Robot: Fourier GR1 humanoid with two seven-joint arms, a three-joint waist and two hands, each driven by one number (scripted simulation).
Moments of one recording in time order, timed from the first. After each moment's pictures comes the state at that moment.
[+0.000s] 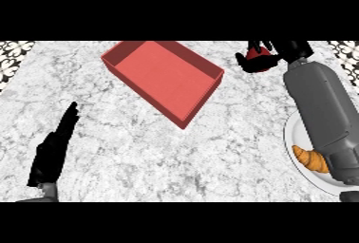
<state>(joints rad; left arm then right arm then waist) 0.01 0.17 0.06 -1.58 -0.21 0.03 0.10 -0.97 -0.30 -0.09 -0.73 0.75 0.06 -0.28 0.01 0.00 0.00</state>
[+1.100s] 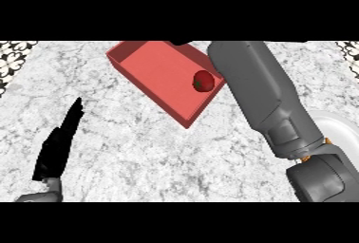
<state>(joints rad) -0.02 0.16 0.05 -1.56 -0.22 0.02 0.09 -1.37 -0.05 -0.11 -0.49 0.73 0.02 -0.07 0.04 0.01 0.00</state>
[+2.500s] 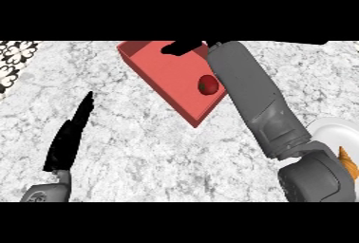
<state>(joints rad) -0.08 0.14 0.02 -1.54 -0.24 0.00 0.09 -1.40 -0.01 -0.34 -0.23 0.47 -0.29 -0.16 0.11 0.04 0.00</state>
